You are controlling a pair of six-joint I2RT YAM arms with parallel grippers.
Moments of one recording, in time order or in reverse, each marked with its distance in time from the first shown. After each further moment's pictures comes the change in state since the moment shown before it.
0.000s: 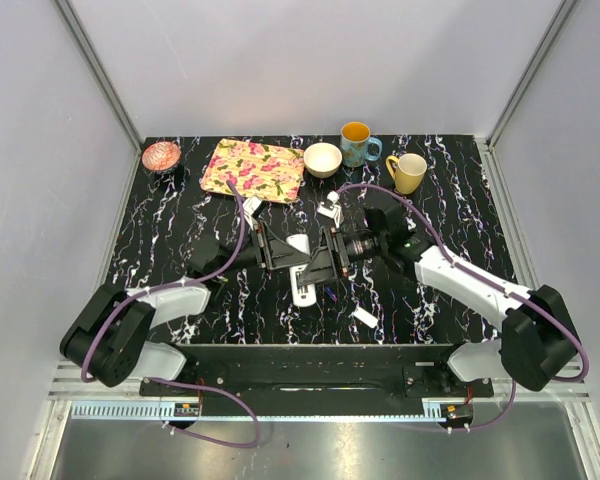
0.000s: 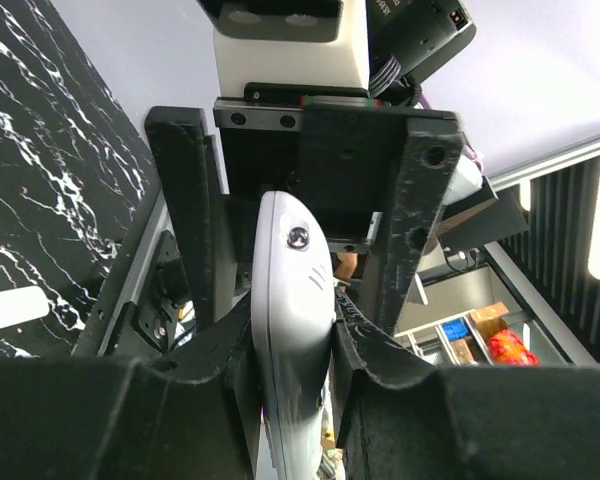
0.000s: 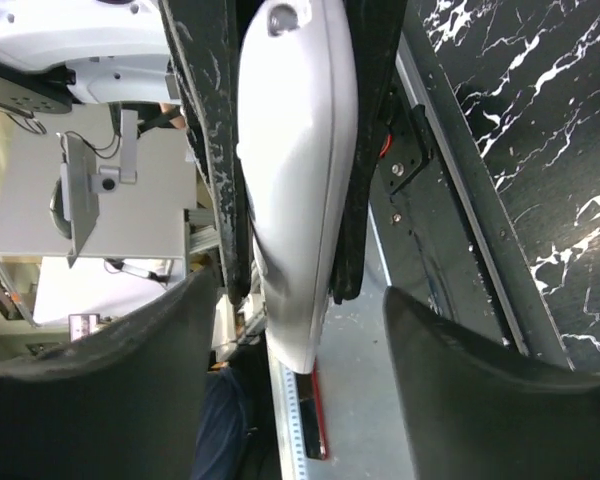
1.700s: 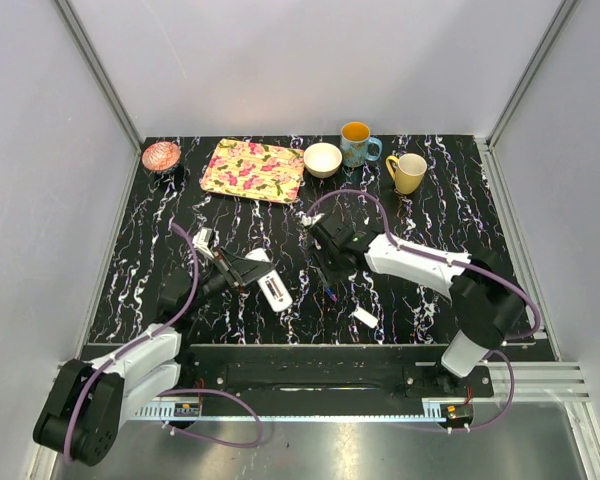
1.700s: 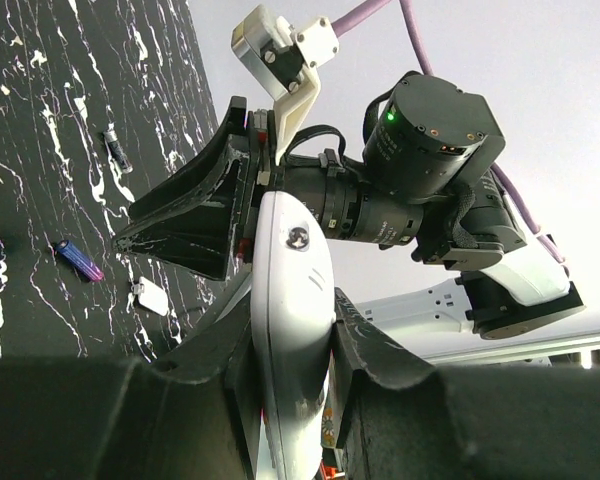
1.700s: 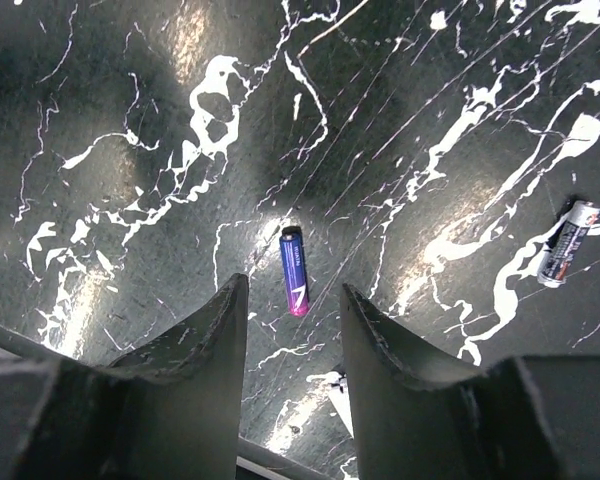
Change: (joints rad) left arm 0.179 -0.451 -0.350 -0.335 -0.269 0.084; right arm 0.196 0.314 0.236 -0.583 1.147 -0.502
